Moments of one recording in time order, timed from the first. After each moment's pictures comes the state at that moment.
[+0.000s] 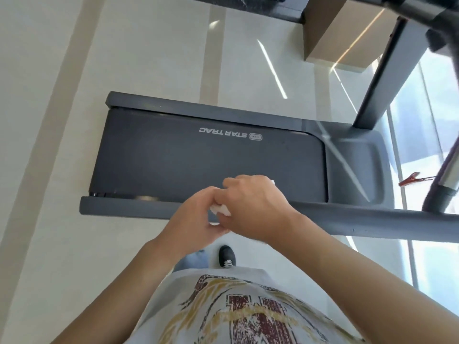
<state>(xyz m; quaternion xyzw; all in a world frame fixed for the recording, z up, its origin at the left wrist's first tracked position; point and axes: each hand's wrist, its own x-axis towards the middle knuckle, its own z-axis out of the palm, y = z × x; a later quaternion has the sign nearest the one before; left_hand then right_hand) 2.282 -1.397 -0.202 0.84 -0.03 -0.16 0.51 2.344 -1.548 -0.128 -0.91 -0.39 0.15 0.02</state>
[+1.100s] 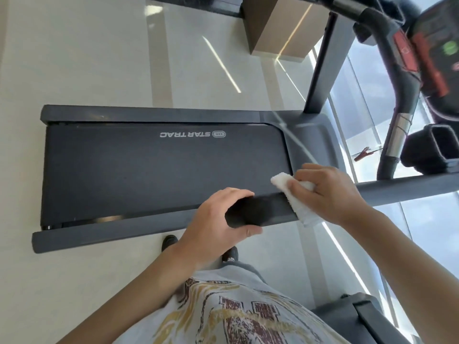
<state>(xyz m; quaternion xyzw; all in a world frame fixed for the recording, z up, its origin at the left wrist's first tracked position) 2.300 -1.424 -0.198 0.78 -0.17 -0.11 0.60 2.336 -1.681 -0.096 -0.99 -0.03 0.11 0.10</state>
